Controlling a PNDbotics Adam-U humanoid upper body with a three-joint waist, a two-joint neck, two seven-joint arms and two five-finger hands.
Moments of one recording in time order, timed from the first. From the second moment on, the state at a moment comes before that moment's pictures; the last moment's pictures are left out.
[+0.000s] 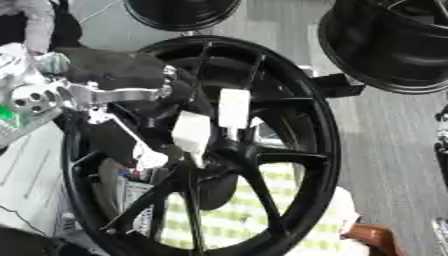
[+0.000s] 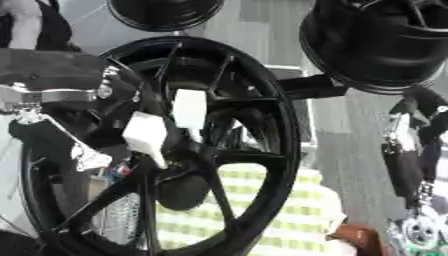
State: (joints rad) left arm -0.88 0.92 -0.67 -1.99 -0.30 0.11 -0.67; right arm 0.00 -0.30 0.11 -1.98 0.21 -0.07 -0.61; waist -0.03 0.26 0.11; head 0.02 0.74
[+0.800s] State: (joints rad) left arm -0.85 0.91 -0.67 -1.99 -0.36 0.20 -0.67; right arm 0.00 -0.29 0.12 -1.98 0.21 -0.06 -0.61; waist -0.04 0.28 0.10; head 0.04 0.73
